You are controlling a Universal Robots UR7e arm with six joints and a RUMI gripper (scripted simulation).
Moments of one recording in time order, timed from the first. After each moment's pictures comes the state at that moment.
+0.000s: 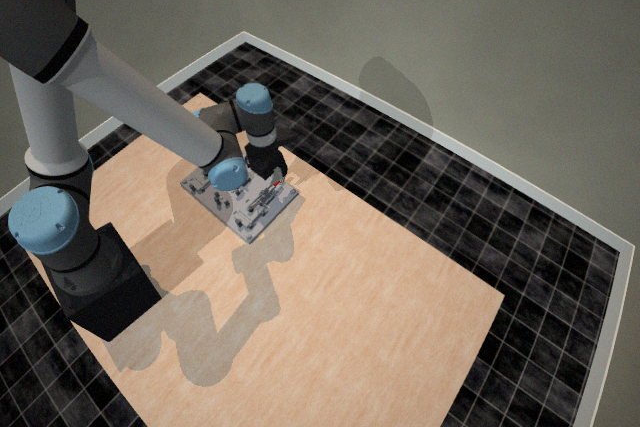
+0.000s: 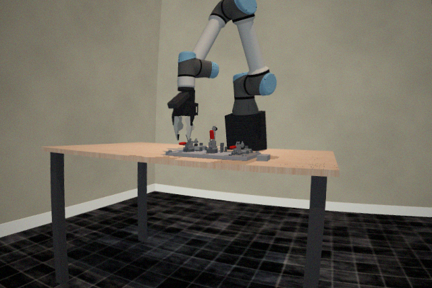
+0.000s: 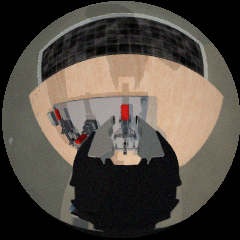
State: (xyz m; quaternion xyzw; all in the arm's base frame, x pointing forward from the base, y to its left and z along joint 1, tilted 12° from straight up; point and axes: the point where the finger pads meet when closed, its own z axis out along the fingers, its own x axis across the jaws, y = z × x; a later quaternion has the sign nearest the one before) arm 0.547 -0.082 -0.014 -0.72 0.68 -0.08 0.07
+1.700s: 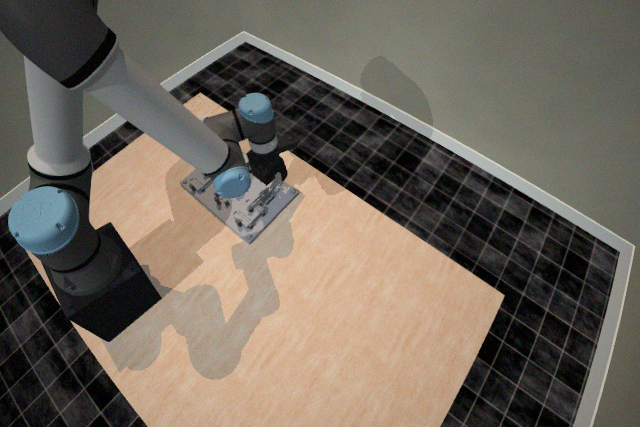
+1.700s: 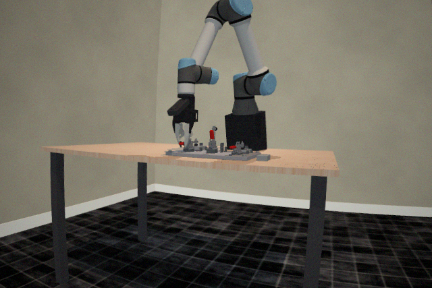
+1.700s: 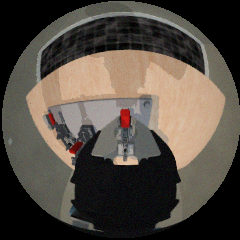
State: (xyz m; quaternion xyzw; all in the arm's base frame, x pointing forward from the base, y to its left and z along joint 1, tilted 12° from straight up) arm 0.553 -0.082 -0.042 -0.72 0.68 -0.08 0.07
